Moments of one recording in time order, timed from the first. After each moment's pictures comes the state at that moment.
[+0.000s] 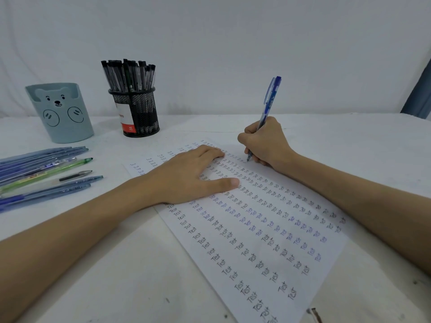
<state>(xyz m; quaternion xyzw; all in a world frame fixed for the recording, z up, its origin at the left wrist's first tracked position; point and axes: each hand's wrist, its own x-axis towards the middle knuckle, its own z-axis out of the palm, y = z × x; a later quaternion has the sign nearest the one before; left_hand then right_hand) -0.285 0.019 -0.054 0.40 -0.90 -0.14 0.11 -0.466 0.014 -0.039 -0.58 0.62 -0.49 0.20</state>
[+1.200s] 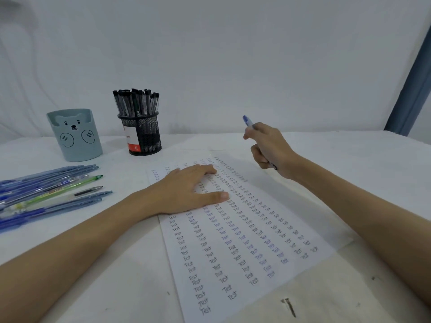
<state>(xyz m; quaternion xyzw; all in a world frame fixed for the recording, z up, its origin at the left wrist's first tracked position) -0.281 0.026 -0.047 0.43 -0.88 -0.15 0.09 -0.489 0.031 -0.008 -0.56 0.56 -0.51 0.32</state>
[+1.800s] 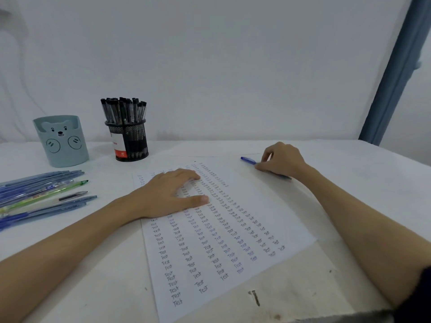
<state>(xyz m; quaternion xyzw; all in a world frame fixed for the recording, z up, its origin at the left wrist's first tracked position) -0.278 0.018 -0.055 0.41 -0.89 -0.13 0.13 -0.575 0.021 -0.024 -0.63 0.74 -0.24 0.02</state>
